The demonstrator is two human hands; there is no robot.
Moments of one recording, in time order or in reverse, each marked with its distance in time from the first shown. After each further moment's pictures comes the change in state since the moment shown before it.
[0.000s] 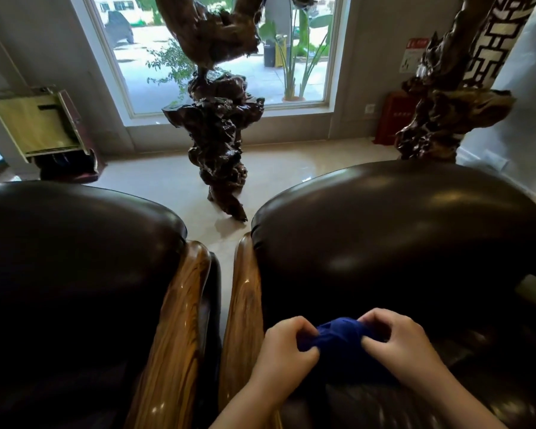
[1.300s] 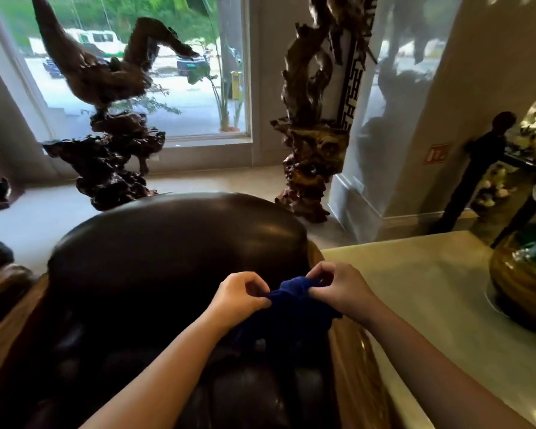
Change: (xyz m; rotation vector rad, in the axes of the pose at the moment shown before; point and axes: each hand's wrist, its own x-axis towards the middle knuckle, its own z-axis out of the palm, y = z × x) left_hand 0.128 0.424 0.497 0.077 0.102 -0.025; right_hand -0.049 0.394 -0.544 0.118 0.003 -0.163
